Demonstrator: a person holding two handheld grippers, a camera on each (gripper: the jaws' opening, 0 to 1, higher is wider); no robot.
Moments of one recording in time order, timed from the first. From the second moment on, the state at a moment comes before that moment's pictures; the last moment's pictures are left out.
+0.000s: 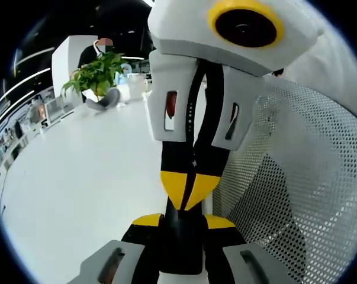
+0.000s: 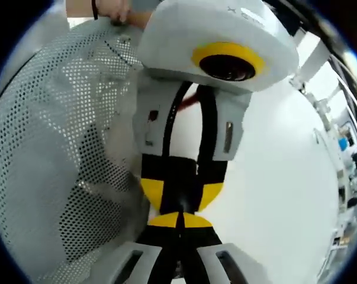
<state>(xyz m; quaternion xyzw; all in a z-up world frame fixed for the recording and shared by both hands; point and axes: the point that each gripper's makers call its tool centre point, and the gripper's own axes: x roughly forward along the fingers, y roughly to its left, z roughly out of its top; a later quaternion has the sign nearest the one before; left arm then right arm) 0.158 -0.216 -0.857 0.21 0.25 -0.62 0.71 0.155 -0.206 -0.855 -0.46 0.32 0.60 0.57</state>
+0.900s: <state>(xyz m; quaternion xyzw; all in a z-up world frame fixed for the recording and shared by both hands) 0.158 -0.217 -0.858 0.21 0.25 -0.62 0.71 0.153 -0.200 -0.851 -0.39 0.29 0.61 0.63</state>
